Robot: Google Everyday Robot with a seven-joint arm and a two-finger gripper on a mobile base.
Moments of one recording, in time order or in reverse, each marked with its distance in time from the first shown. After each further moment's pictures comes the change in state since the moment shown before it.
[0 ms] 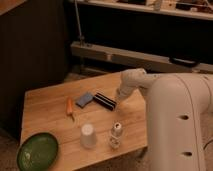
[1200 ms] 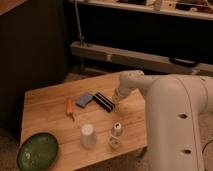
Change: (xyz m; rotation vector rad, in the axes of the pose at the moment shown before) arm 0.000 0.040 0.013 -0.099 0.014 -0.074
